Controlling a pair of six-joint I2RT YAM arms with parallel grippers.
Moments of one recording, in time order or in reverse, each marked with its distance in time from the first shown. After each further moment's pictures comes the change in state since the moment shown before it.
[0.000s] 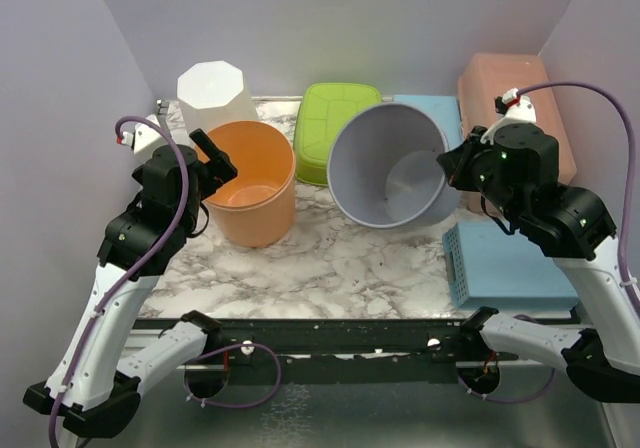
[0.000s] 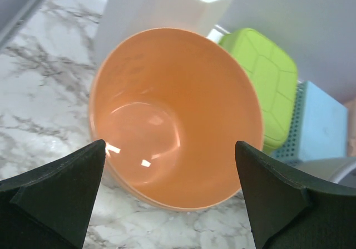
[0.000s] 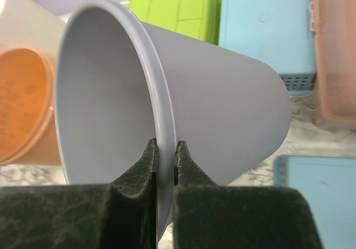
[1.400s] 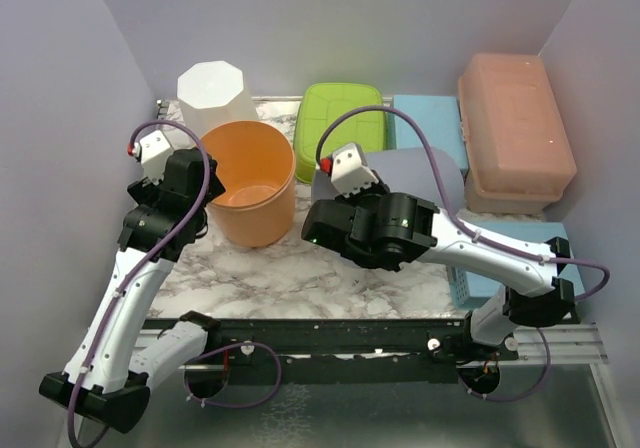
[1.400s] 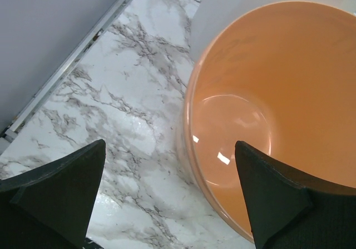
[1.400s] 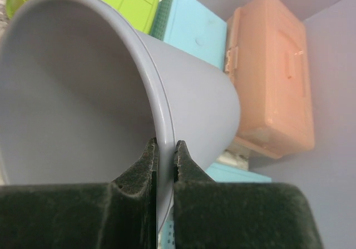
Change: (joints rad) left arm 0.068 0.034 -0.127 -0.143 -0.202 0.019; right arm 0.684 0.580 0.315 -0.505 0.808 0.019
